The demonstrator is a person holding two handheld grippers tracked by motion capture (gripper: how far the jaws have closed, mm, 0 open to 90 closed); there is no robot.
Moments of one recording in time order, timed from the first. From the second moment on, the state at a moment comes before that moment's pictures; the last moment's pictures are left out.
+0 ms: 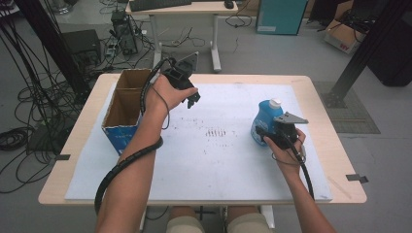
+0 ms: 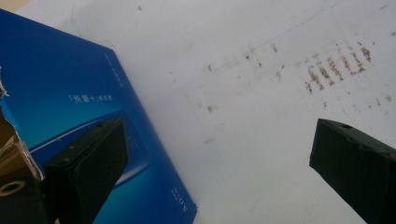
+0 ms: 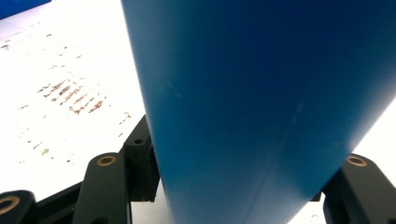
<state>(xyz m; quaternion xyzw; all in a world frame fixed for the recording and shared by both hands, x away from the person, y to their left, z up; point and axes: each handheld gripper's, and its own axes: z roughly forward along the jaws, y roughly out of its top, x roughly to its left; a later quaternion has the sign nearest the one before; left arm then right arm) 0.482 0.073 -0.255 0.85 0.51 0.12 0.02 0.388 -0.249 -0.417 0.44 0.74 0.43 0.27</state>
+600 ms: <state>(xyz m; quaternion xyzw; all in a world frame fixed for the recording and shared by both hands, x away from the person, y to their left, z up) 0.477 0.072 -0.250 0.85 0.51 0.12 0.02 0.389 -0.250 -0.417 0.44 0.74 0.43 0.27</state>
